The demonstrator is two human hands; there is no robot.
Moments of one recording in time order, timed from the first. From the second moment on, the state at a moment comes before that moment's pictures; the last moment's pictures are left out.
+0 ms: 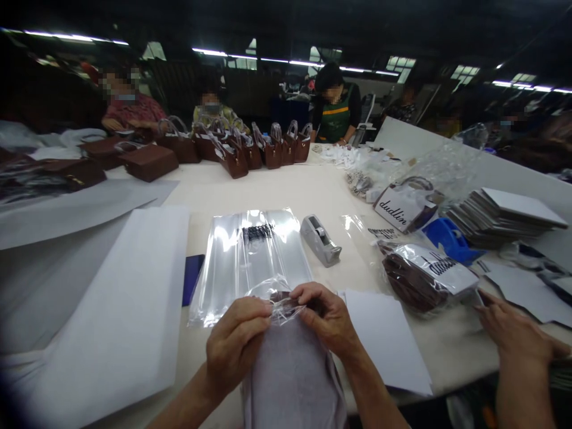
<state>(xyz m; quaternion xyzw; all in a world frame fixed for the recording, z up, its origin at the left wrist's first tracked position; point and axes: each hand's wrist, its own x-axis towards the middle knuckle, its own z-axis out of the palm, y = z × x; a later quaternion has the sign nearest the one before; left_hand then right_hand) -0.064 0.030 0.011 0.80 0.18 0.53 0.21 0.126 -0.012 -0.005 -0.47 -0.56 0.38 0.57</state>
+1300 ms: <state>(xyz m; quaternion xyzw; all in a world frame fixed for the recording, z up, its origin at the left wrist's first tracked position) -0.070 0.021 0.016 0.87 0.14 0.46 0.11 0.107 -0.016 0.000 -0.46 -0.65 0.24 0.56</state>
